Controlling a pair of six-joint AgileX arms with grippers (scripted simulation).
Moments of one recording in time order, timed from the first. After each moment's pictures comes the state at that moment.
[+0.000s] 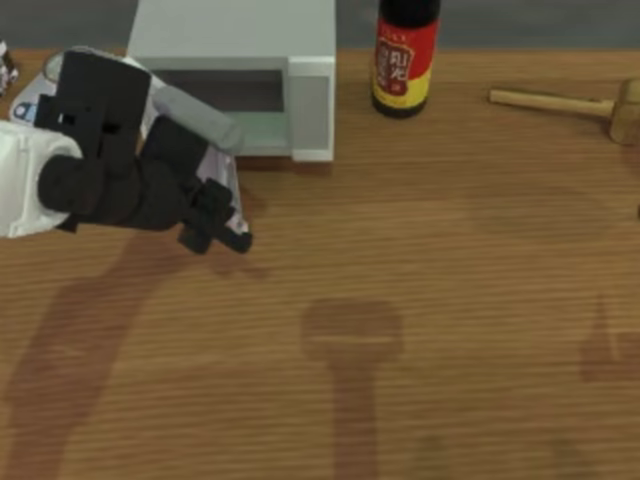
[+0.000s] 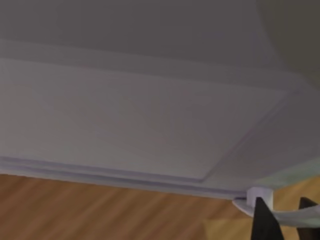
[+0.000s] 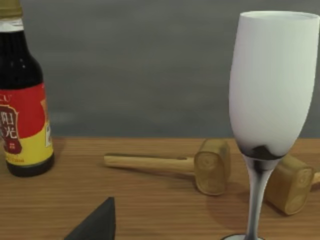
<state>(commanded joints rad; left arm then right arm) -0.33 1.70 0.95 -0.15 0.27 0.27 0.00 0.00 0.00 0.00 0.00 0.00</state>
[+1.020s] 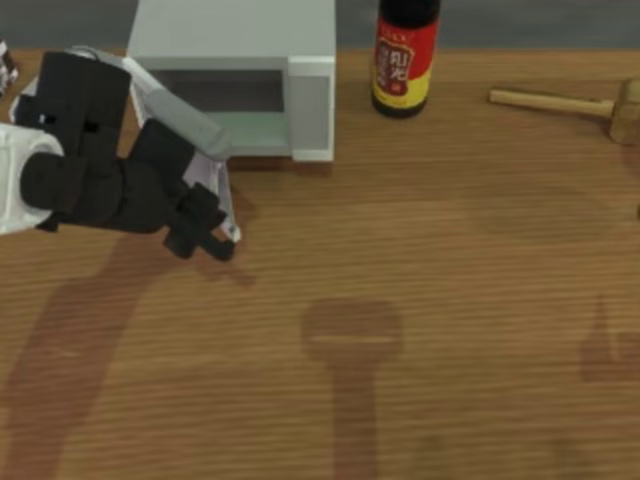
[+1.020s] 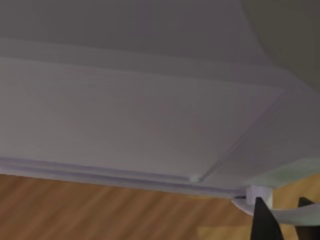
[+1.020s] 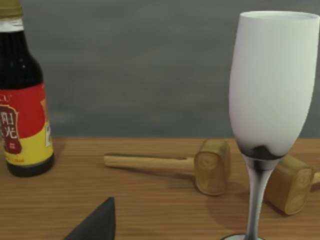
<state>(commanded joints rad) -0.28 1.69 0.94 -0.18 0.33 0.36 0.00 0.00 0.00 0.00 0.00 0.00</state>
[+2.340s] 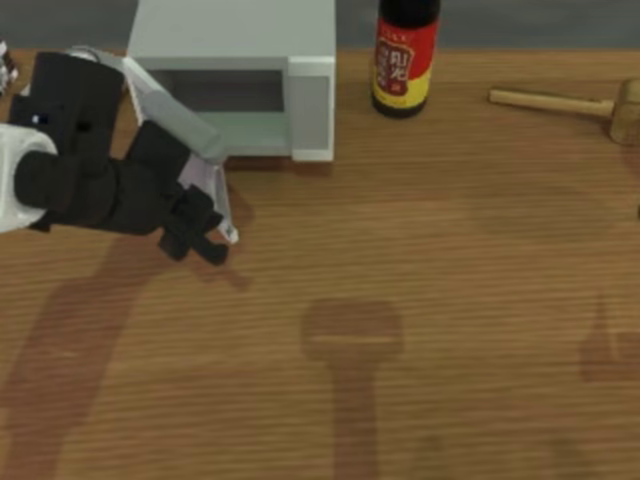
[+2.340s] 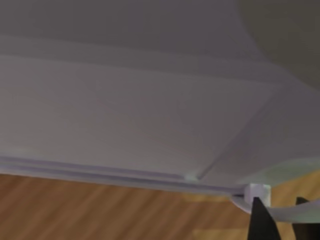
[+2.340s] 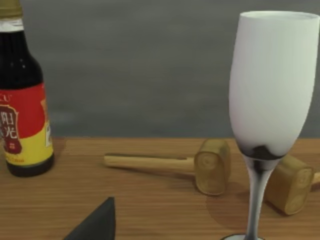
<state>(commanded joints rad) -0.27 1.69 0.94 -0.19 0.36 0.40 0.00 0.00 0.00 0.00 0.00 0.00</state>
